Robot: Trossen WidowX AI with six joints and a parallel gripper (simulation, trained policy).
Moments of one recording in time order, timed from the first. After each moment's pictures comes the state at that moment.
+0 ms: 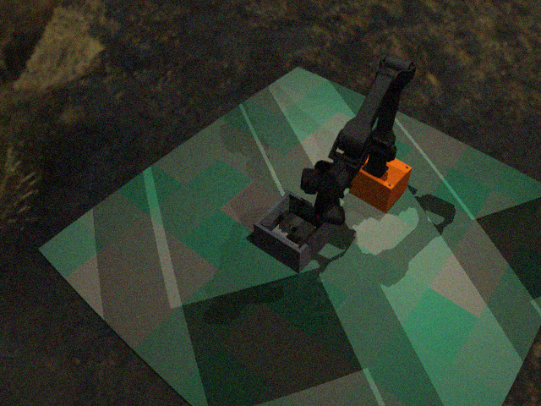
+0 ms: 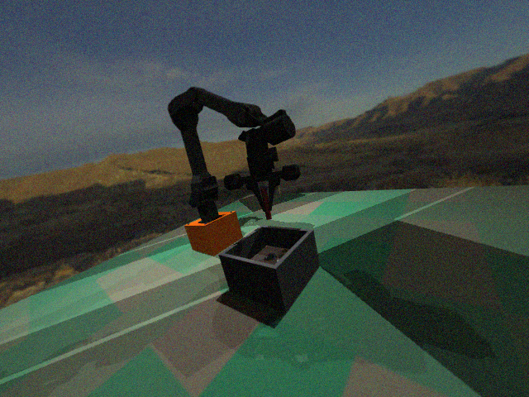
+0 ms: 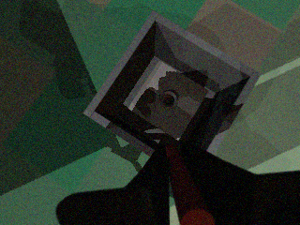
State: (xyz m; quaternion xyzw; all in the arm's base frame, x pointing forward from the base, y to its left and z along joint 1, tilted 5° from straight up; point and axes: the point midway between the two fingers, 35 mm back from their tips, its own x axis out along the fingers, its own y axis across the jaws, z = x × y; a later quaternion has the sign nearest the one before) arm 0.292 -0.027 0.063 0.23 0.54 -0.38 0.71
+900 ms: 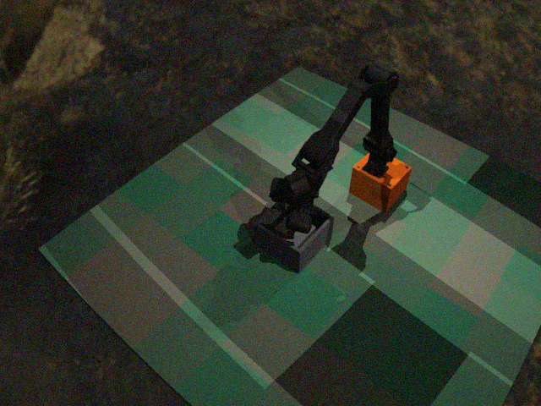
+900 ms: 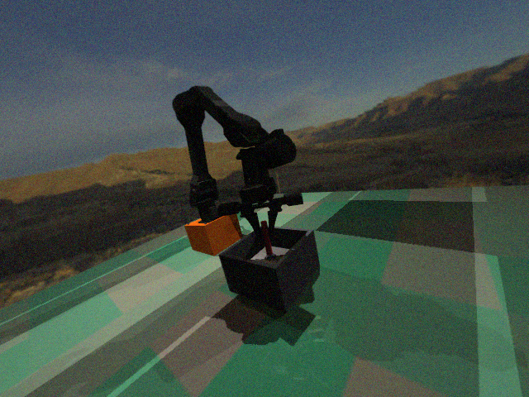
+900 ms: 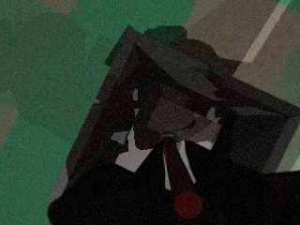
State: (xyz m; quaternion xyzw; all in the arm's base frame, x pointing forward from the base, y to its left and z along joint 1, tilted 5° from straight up) arm 0.315 -0.089 0.010 0.28 0.55 -0.40 0.67
